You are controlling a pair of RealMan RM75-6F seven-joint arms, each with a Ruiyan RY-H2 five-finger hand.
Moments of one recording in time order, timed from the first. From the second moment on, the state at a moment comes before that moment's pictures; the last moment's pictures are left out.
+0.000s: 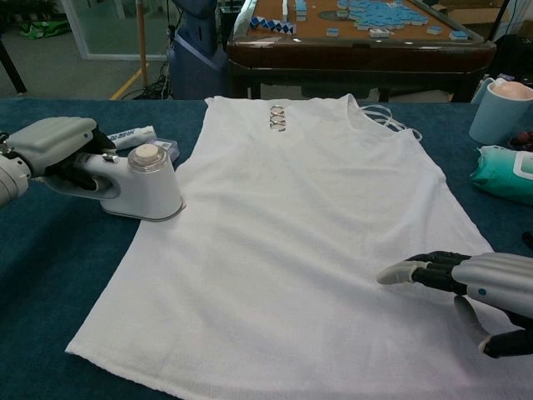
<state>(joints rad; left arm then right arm) -0.66 -1.78 -0.17 -0.81 1.35 1.09 -0.05 0.48 -1.36 -0.19 -1.53 -1.68 1.00 0.08</state>
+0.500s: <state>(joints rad) -0.57 -1.67 -0.18 -0.92 1.29 1.09 -0.13 0.48 -1.23 -0.13 -1.65 -1.72 1.15 0.09</state>
